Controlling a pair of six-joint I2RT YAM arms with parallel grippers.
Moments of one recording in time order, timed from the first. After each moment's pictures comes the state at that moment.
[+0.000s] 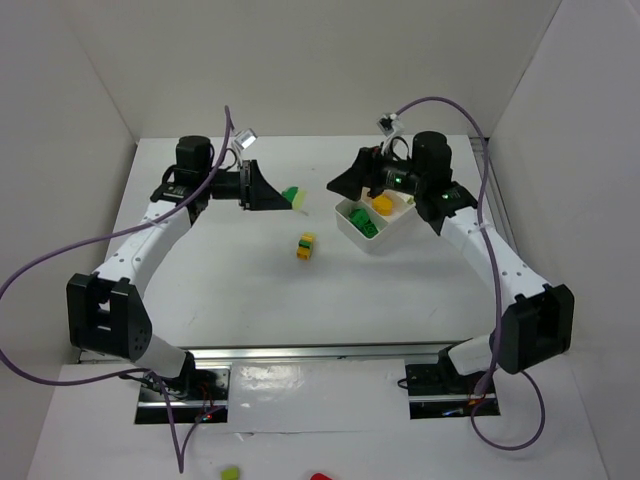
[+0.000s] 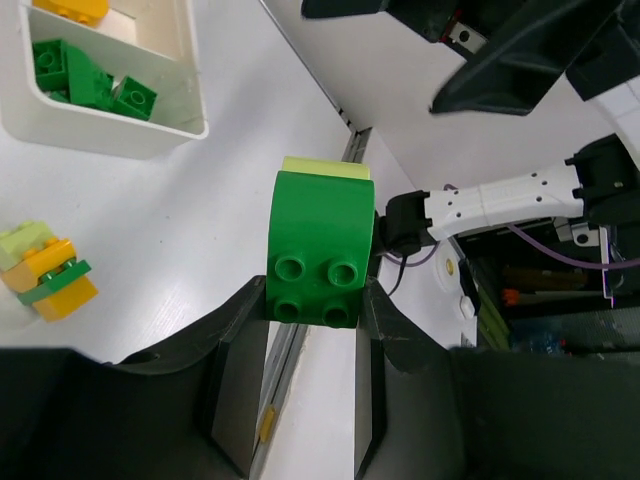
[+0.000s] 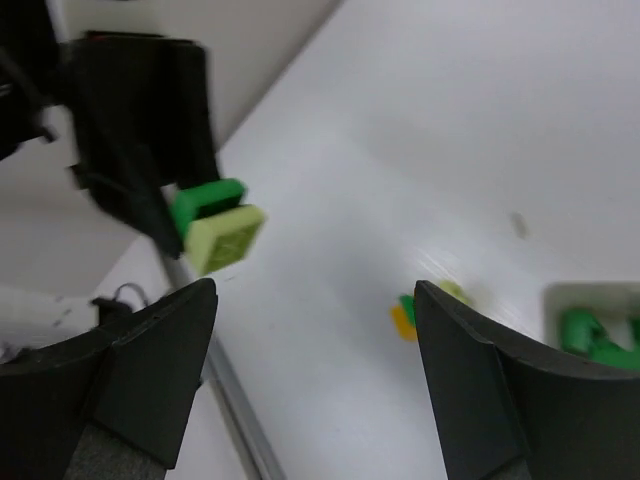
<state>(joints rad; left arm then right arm) -0.17 1.49 1.26 -0.23 1.13 -0.46 0.33 1.39 1.25 -0.11 -0.62 0.40</state>
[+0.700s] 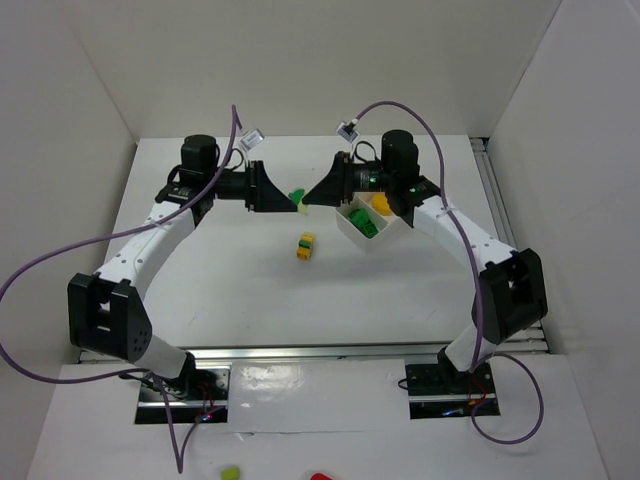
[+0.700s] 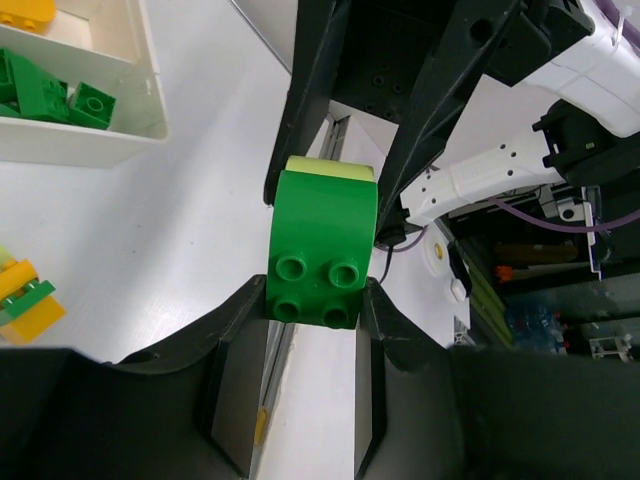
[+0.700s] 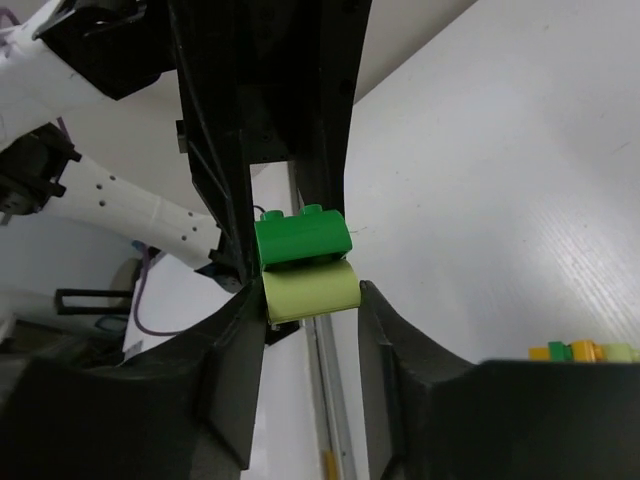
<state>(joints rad) -0.22 1.49 1.26 -0.17 1.17 -0.48 0.44 1.58 1.29 0.14 -1.01 0.54</state>
